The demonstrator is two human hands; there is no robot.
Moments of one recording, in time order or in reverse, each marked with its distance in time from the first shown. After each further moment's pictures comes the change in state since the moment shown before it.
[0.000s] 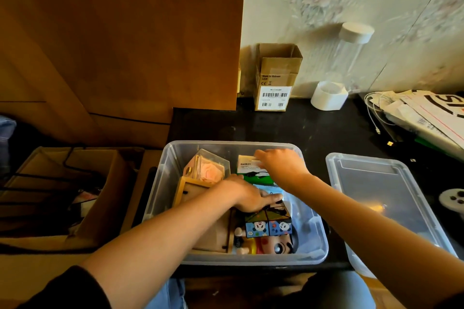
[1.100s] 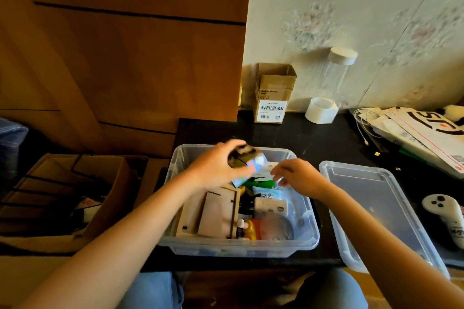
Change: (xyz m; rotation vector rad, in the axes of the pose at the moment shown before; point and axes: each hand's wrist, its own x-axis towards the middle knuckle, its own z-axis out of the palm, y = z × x) left_hand -0.082 -0.051 -0.015 -0.728 0.705 0.212; right_hand -0.063 0.010 -0.031 0.831 -0.041 0.239
